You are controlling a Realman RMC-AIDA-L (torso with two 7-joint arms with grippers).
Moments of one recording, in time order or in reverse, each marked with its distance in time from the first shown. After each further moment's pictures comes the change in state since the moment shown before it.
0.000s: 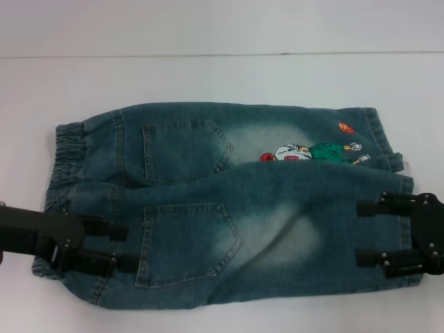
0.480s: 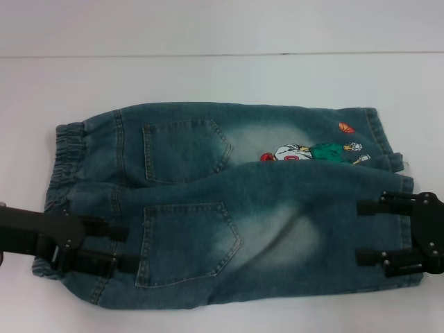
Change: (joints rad) left arm 0.000 -0.002 0.000 0.000 0.003 -0.002 -0.005; right arm 0.001 0.001 0.000 -0.005 0.000 0.000 0.001
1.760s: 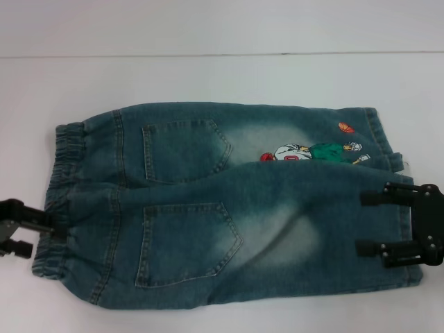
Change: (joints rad) left arm -0.120 0.091 -0.077 0.014 0.426 -0.097 -0.880; right arm -0.001 0.001 -0.002 -0.011 0.002 0.049 -0.058
